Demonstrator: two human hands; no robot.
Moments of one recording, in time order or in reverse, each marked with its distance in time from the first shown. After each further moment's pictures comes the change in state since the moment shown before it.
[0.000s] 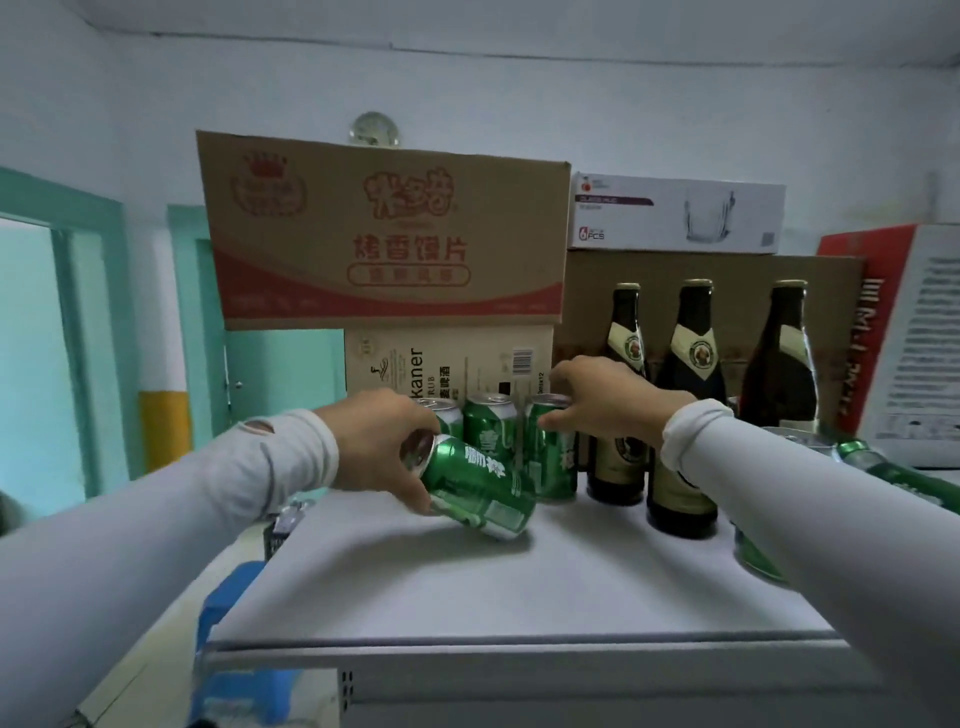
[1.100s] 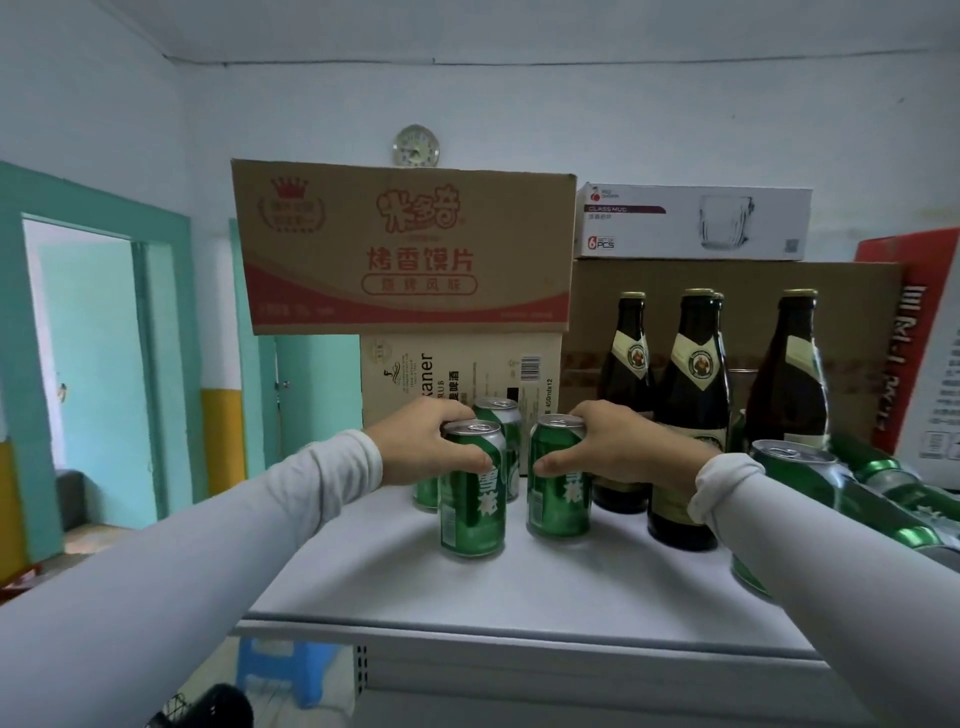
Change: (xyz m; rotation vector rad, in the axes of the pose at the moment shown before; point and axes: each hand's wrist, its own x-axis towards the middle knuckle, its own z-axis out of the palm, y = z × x) left_hand 0.009 0.043 0.011 -0.626 0.138 -0.083; right_hand -0.030 0.008 0.018 0.434 -0.152 0.088
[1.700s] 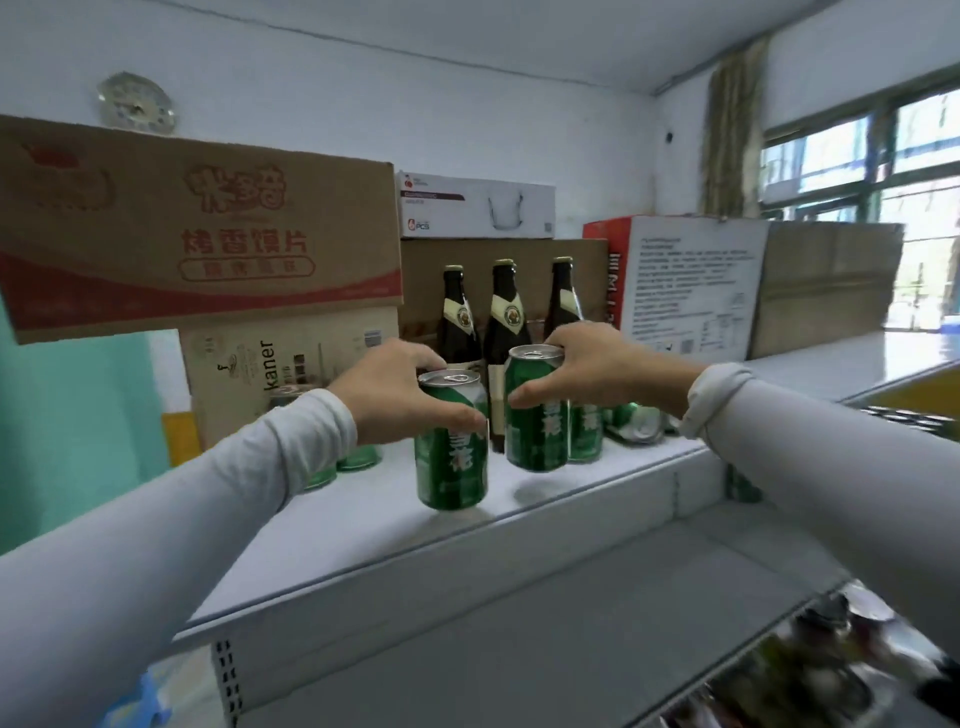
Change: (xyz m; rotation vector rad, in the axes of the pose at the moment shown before) left_hand -0.024 0.066 0.009 -0.025 -0.071 0.396; right_hand -0.157 -0.032 -0.058 -0.184 0.303 0.281
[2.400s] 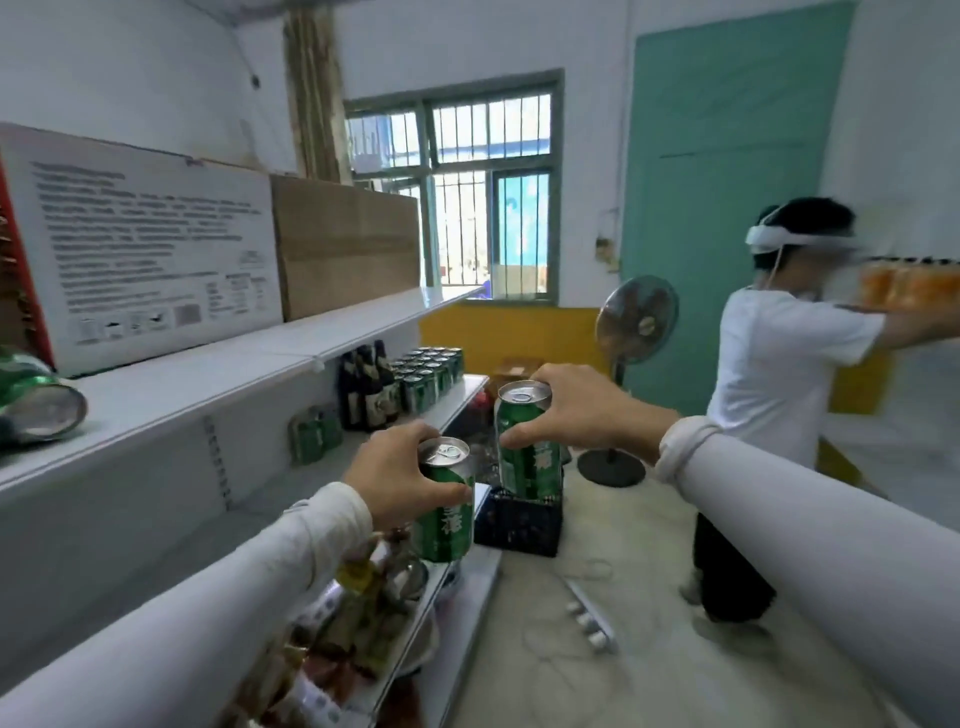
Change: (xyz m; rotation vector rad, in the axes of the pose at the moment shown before) left_hand 0.055 0.364 0.392 -0.342 -0.384 0.477; right_hand -0.351 0.352 -0.167 -0.252 0.201 0.687
